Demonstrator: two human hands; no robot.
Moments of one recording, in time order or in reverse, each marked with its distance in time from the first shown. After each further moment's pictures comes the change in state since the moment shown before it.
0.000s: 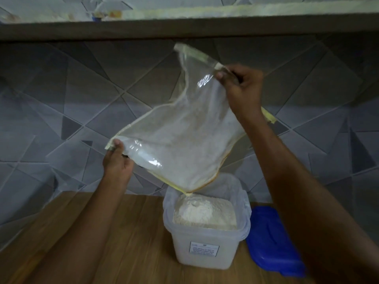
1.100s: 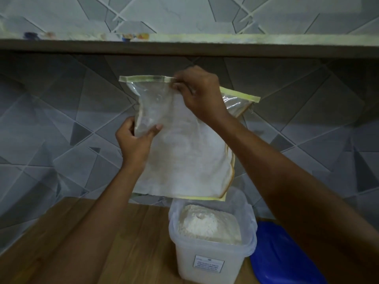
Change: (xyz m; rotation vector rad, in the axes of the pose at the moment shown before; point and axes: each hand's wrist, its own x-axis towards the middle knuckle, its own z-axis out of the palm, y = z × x) left_hand -0.062 0.051 0.082 0.535 -0.159 0.653; right_hand 0.007 -0.046 0.094 -0.338 -0.269 -0.550
